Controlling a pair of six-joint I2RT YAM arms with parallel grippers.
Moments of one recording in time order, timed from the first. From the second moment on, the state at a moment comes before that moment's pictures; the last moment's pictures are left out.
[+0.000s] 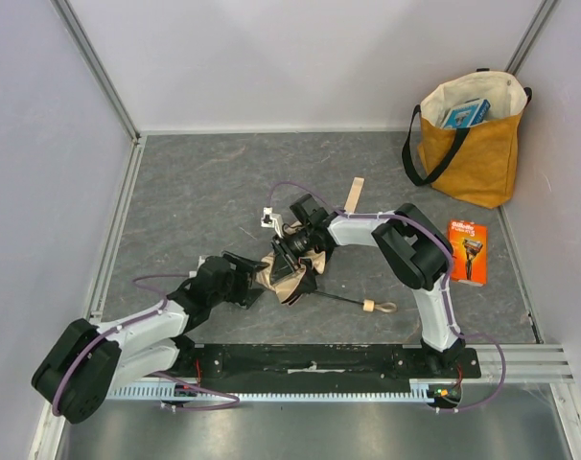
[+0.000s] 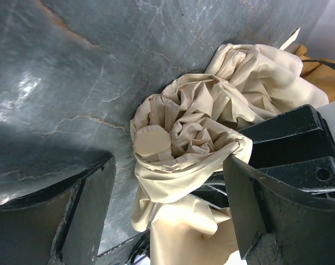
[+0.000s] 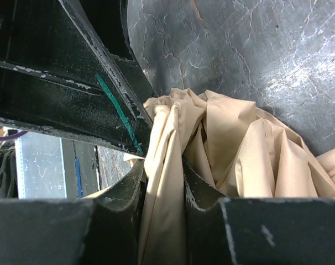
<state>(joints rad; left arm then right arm) -0.58 1.00 0.17 0.14 0.00 -1.71 0.74 2.11 1.26 -0.15 -0.95 0.01</state>
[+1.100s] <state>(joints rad) -0.75 1.54 0.04 1.03 -0.27 -1.82 0.70 2.14 1.26 -0.10 -1.01 0.07</state>
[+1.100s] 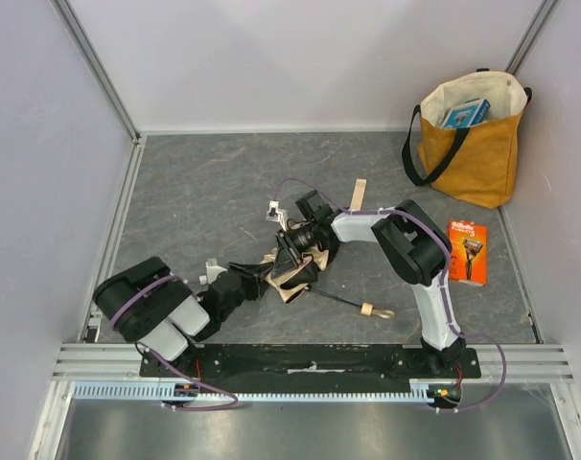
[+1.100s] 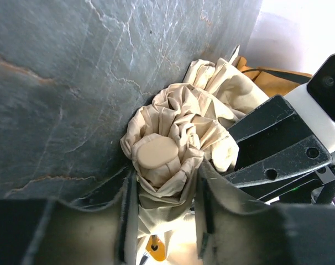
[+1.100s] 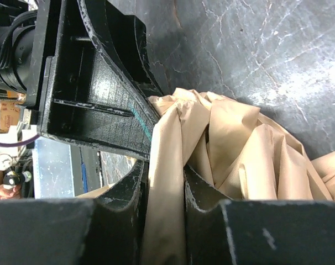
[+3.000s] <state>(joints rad) -0.73 1.70 0.08 1.19 -0.20 -1.79 1.14 1.49 1.06 -0.66 0.57 0.84</state>
